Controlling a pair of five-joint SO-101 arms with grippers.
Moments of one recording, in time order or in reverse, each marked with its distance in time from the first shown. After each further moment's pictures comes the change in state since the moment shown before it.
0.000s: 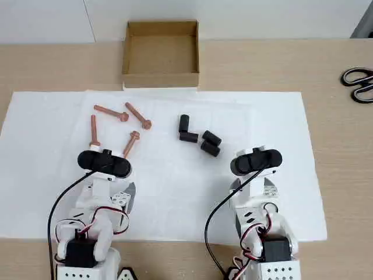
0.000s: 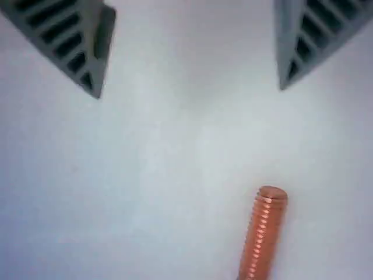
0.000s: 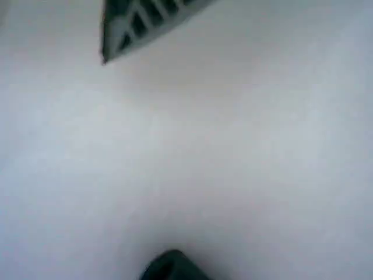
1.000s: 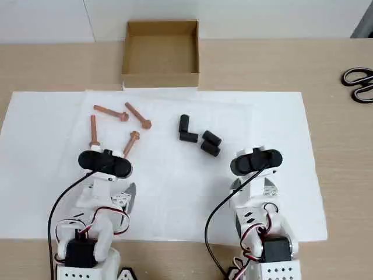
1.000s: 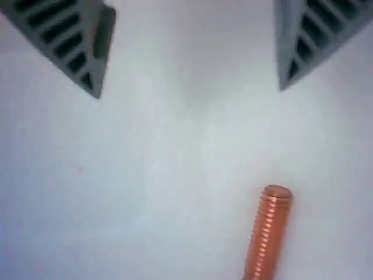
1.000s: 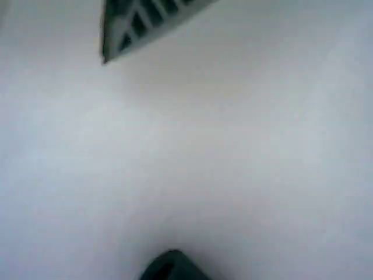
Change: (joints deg) left arm 0.4 0.0 0.0 0.0 0.0; right arm 0.0 0.0 0.0 0.0 0.0
